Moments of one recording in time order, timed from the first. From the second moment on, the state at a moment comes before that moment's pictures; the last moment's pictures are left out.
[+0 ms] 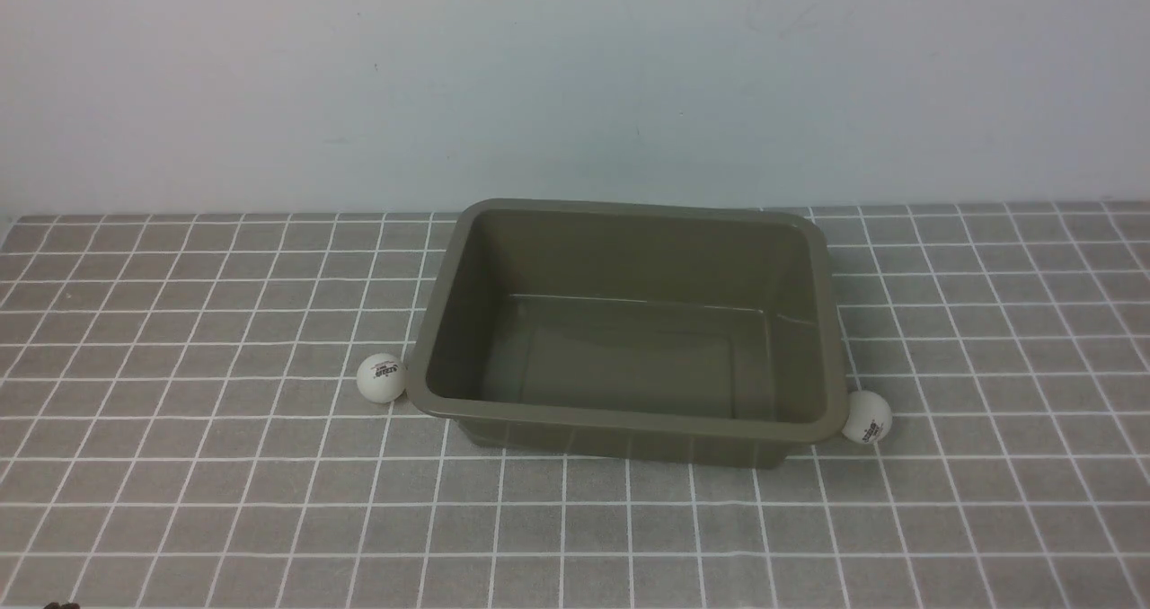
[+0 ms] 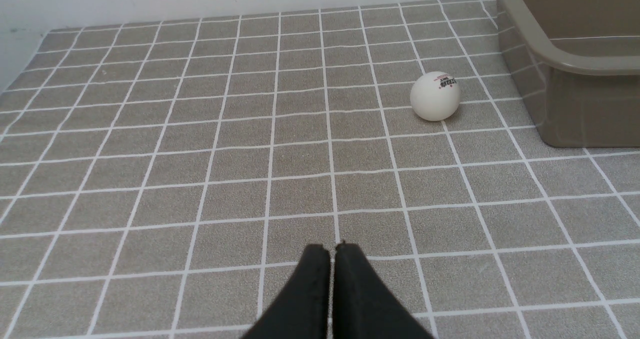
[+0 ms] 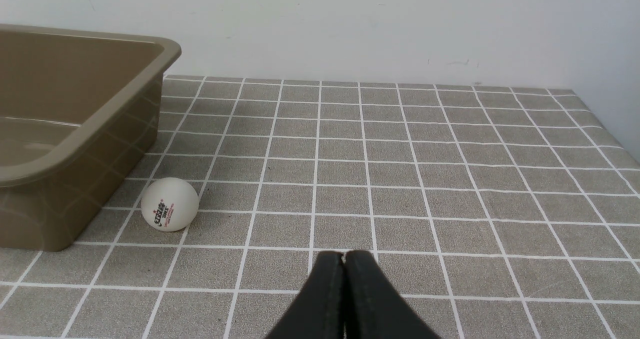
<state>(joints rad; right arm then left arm) -0.02 -0.01 0.02 -0.13 0.38 0.15 -0.02 -0.01 0.02 -0.09 0.38 0.09</state>
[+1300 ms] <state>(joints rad) -0.02 0.43 -0.56 0.22 0.72 0.12 -0.02 1.36 -1.14 -0.22 1.06 0.12</state>
